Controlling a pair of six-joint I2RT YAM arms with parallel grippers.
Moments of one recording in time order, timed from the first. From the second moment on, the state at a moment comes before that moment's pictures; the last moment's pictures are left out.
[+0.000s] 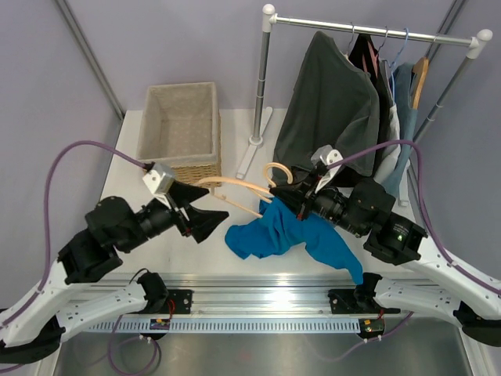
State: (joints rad) left arm -0.97 0.61 1.01 -0.48 -0.02 -0.32; right arm 1.02 0.84 1.05 -0.19 0.09 0.20
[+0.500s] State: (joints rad) left arm -0.97 0.89 1.29 -0.63 0.22 -0.05; right arm 1.02 0.90 1.05 -0.23 -0.22 0.18
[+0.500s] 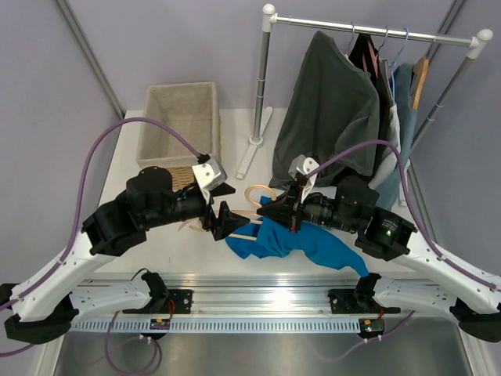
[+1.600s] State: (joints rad) left arm -0.97 0.92 1.20 -0.71 0.31 0.04; right arm 1.01 0.98 1.04 -0.14 -0.30 0.18
